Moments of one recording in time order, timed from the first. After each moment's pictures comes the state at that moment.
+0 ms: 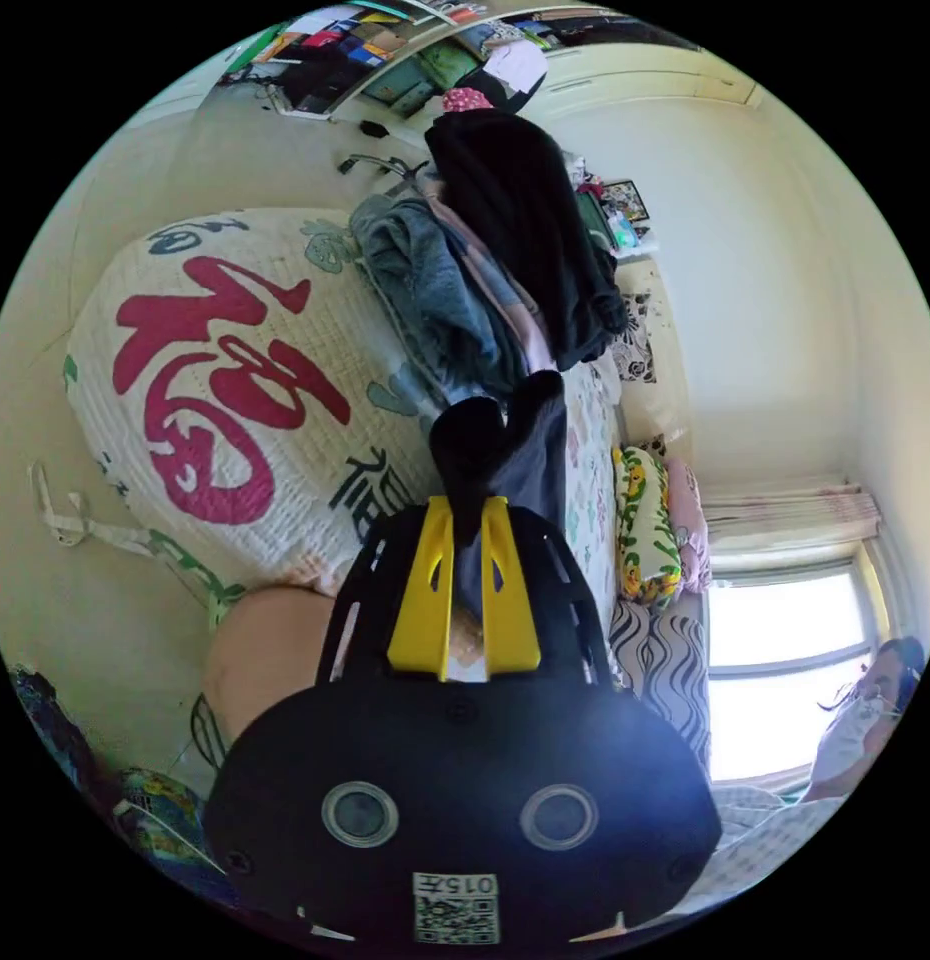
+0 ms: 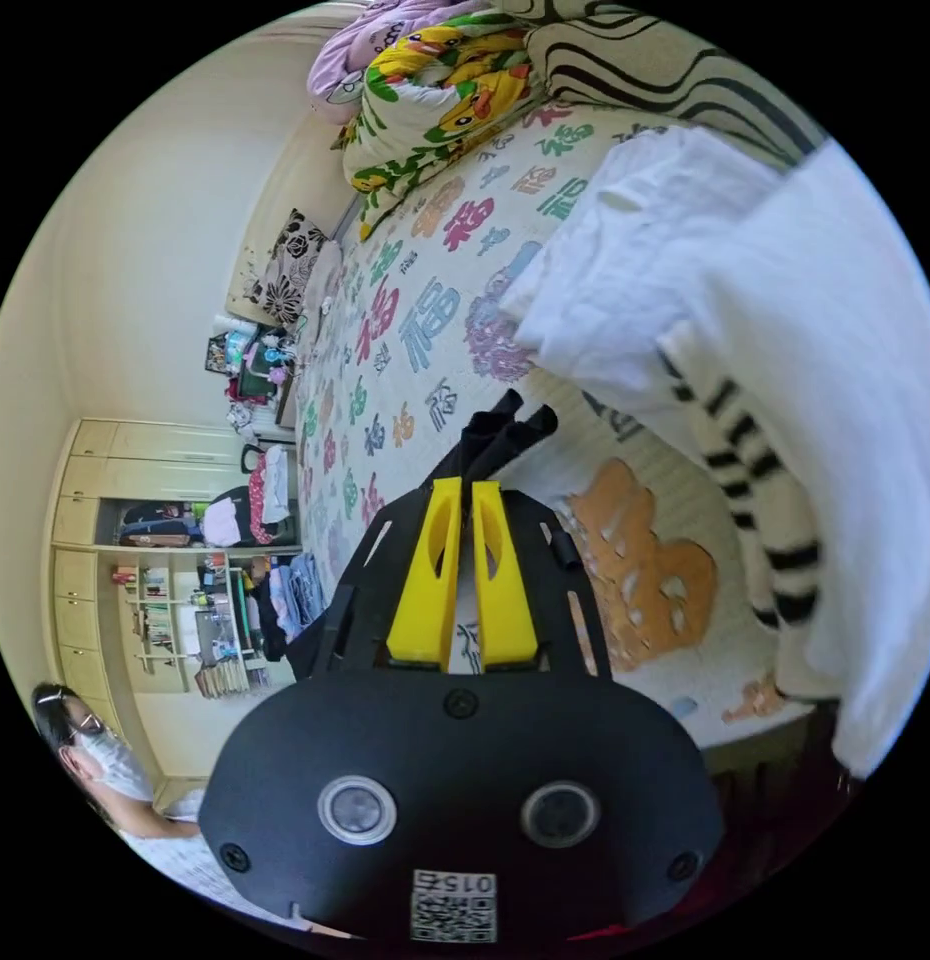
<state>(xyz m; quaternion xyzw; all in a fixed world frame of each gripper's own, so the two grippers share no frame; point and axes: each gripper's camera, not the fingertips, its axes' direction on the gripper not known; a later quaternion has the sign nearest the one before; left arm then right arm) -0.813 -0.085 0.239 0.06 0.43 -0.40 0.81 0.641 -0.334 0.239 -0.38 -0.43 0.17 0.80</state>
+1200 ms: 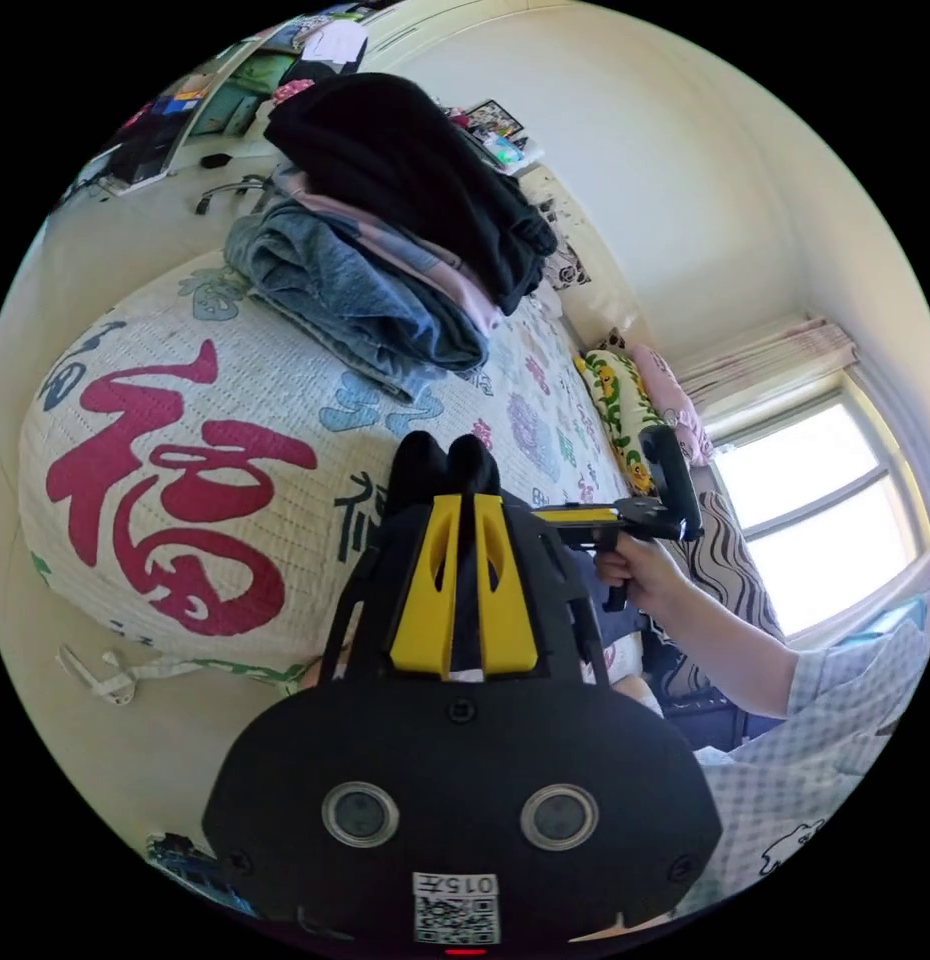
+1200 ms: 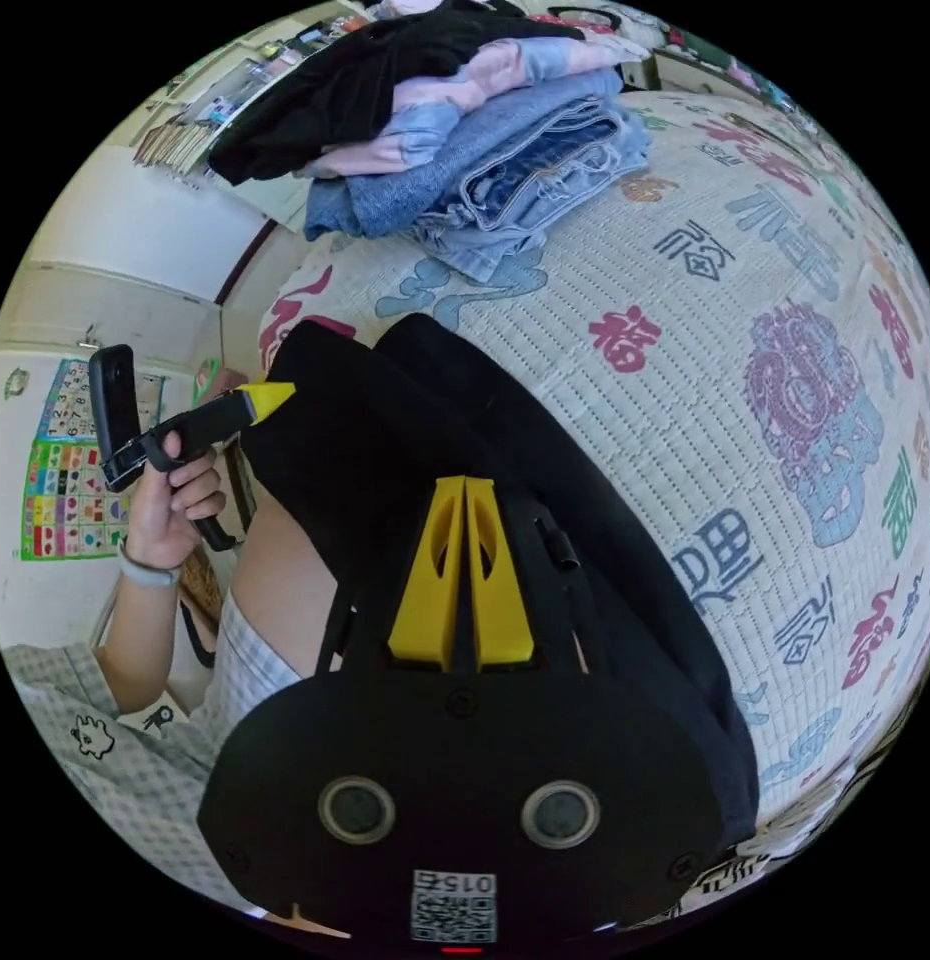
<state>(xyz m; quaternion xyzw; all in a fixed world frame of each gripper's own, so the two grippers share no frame) -0.829 -0.125 0.253 0.12 0.44 -0.20 0.87 -0.063 -0.244 -0.289 -0.35 -0.48 -0.51 0.62</state>
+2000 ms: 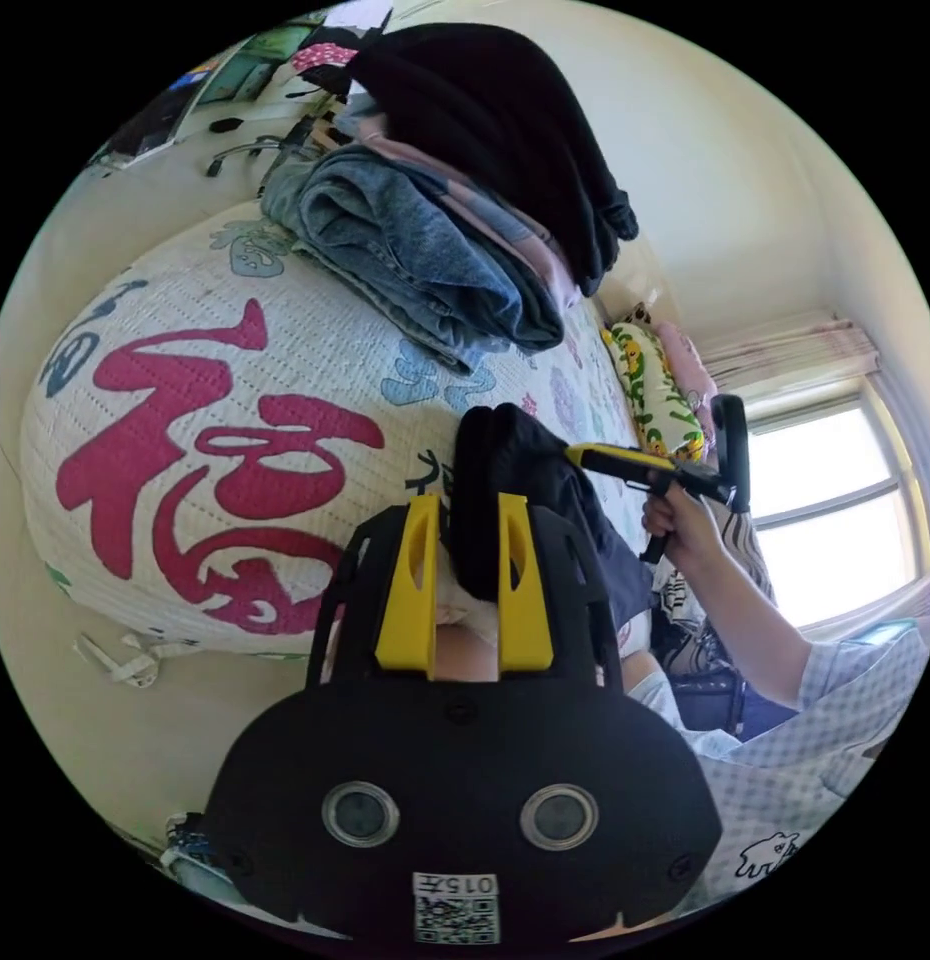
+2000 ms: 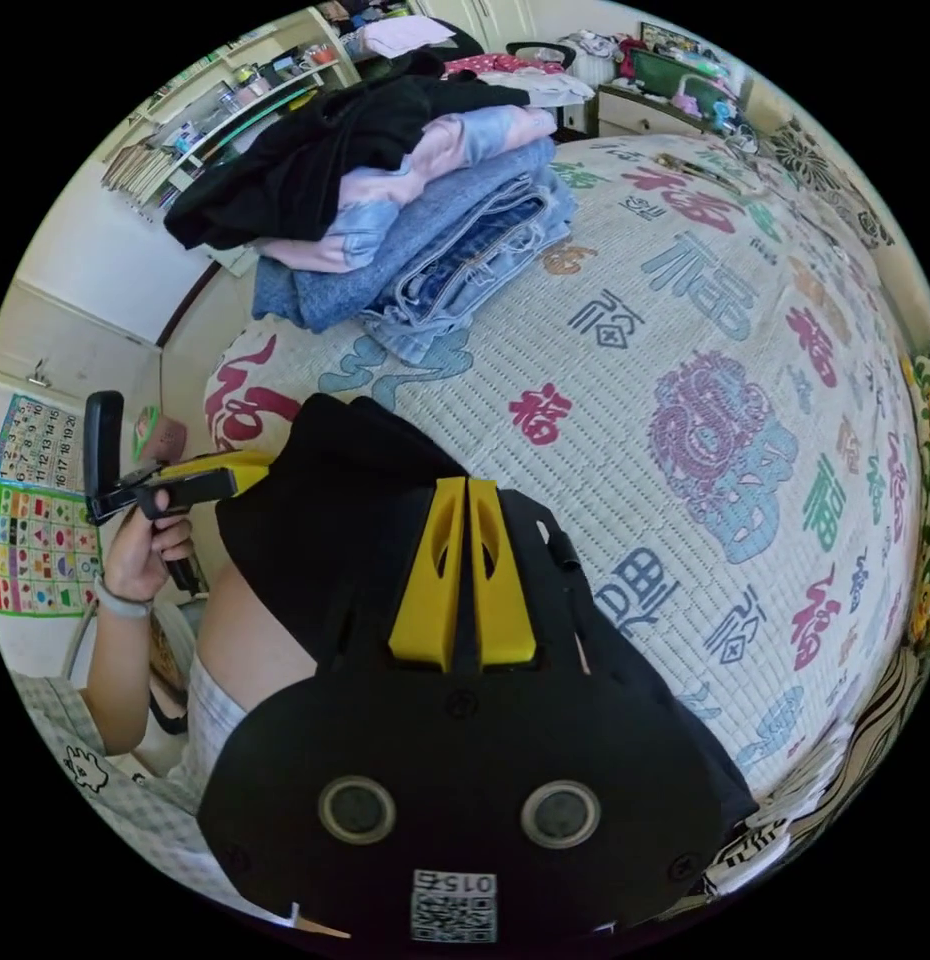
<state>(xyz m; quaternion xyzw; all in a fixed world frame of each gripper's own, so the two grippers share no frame) -0.846 -0.145 0.312 0.03 0.43 -0.19 0.88 -0.162 -0.284 -0.406 -0.29 -0.43 -0.51 0.69</state>
